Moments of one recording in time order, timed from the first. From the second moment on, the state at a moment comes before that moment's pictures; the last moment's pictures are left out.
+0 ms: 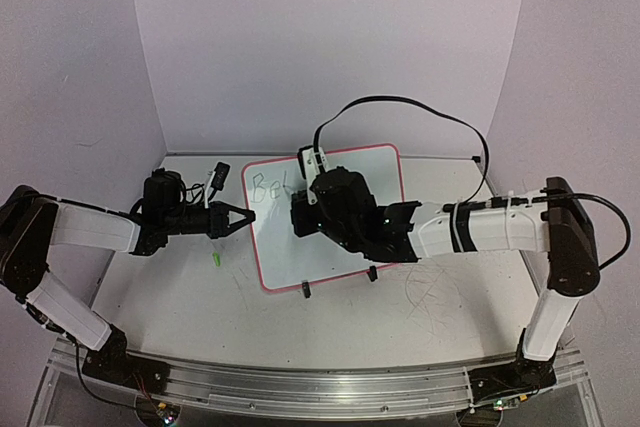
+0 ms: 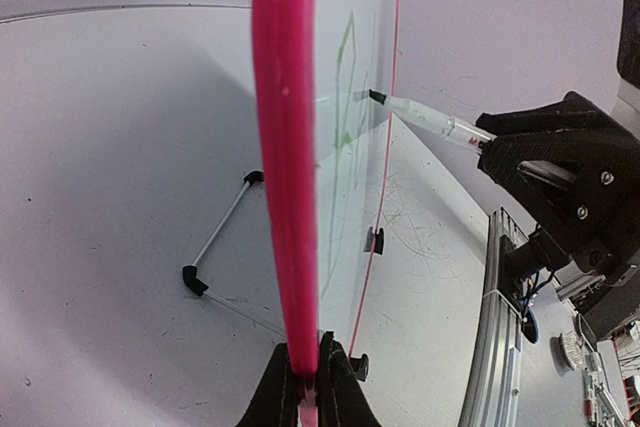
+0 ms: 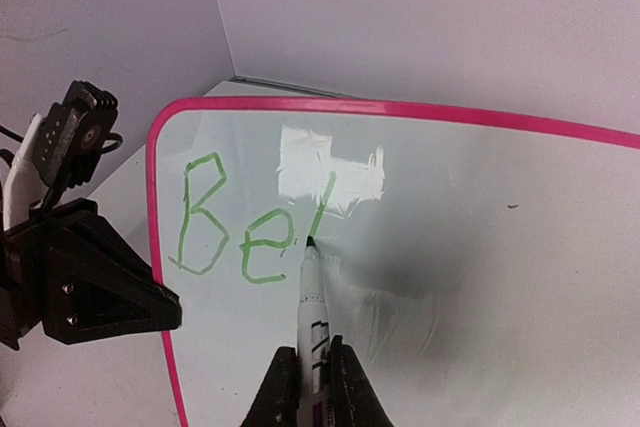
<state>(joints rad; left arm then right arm) -0.41 1.47 0.61 0.51 0.75 -0.35 1.10 1.84 1.33 0.14 0.49 0.30</state>
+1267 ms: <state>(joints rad) -0.42 1.45 0.62 0.51 0.75 -0.34 1.10 1.80 1.33 0.17 0.50 0.28</state>
